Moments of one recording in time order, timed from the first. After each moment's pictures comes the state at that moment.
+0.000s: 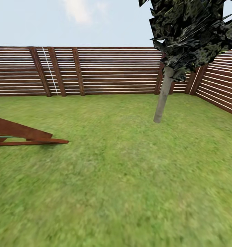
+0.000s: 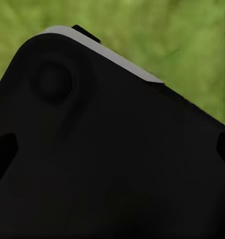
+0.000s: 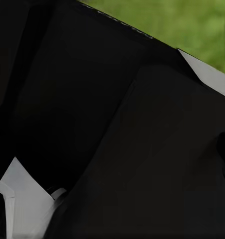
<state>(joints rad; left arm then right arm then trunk) 0.00 -0.11 -0.02 -0.18 0.57 -0.26 0.02 -0.05 -0.01 0.29 -0.34 0.11 0.06 0.38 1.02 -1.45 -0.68</state>
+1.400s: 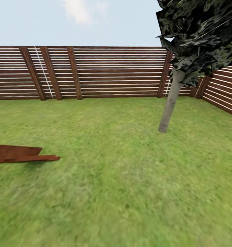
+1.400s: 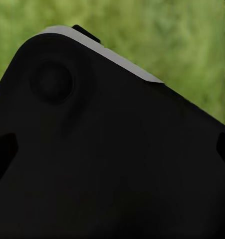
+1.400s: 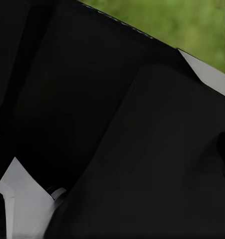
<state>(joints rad) 0.00 -0.11 -0.02 -0.18 0.57 -0.25 0.02 -0.05 -0.01 0.29 -0.34 0.11 0.06 0.38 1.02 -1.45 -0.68</state>
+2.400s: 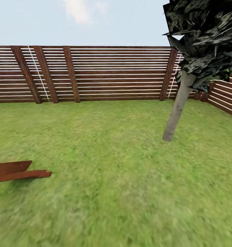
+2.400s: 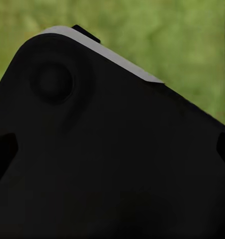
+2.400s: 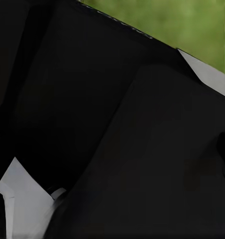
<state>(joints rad) 0.00 -0.11 -0.02 -0.18 0.57 -0.26 0.02 -0.05 -0.01 0.29 -0.34 0.11 0.06 0.37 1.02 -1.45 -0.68</state>
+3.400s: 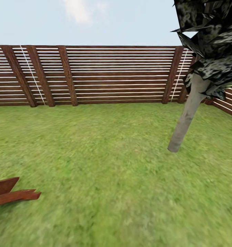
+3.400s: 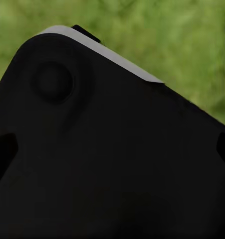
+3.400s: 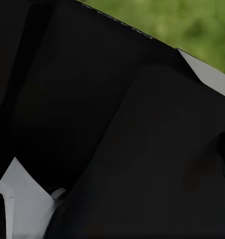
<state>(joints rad) 0.00 -0.11 -0.02 -0.18 0.57 -0.25 0.02 -0.05 -0.01 0.29 -0.34 0.11 0.06 0.37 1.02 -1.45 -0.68</state>
